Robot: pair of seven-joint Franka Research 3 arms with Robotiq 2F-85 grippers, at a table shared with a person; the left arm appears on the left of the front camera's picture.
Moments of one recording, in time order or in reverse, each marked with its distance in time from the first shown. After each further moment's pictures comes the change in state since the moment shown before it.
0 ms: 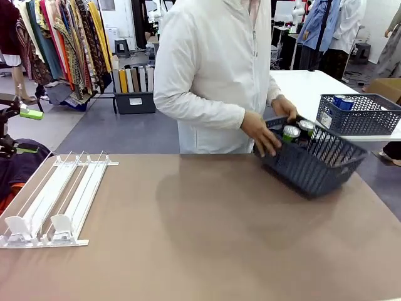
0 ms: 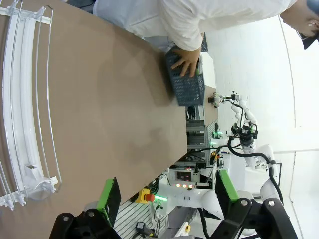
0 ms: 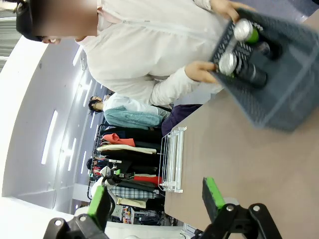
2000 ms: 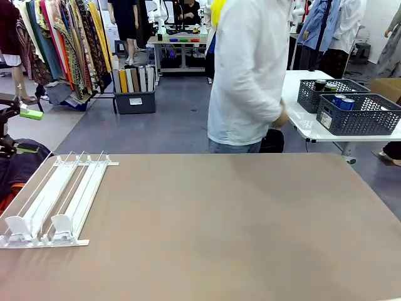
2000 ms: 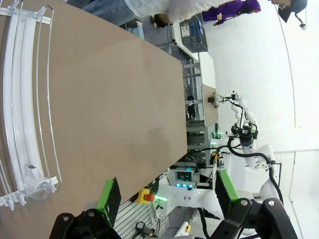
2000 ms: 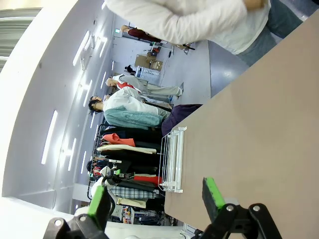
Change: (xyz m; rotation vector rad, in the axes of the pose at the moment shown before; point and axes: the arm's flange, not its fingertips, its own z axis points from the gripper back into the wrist) left arm 0.000 0.000 0.000 0.000 0.000 0.000; right arm 0.000 0.000 0.000 0.000 0.000 0.000
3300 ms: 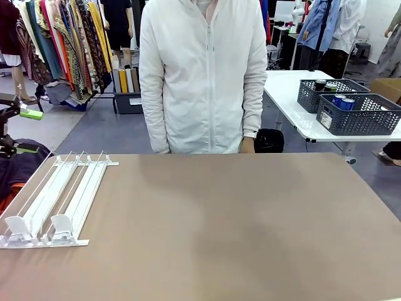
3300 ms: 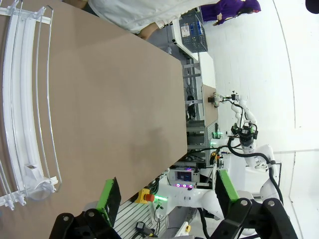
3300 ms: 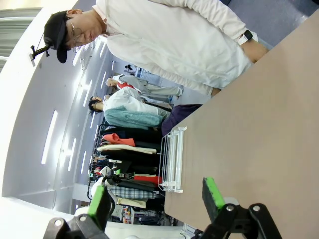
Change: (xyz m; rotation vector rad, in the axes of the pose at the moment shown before) left arm 0.000 0.000 0.000 0.000 0.000 0.000; right arm 0.000 0.000 0.000 0.000 0.000 0.000
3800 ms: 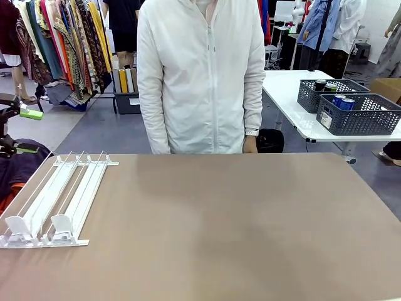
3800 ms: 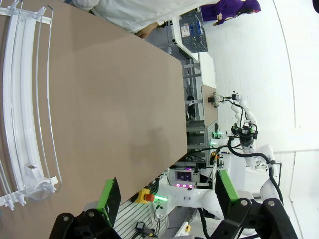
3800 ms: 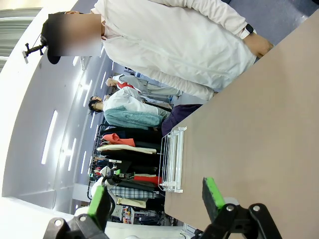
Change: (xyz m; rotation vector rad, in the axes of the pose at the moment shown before) left arm 0.000 0.000 0.000 0.000 0.000 0.000; right arm 0.000 0.000 0.000 0.000 0.000 0.000
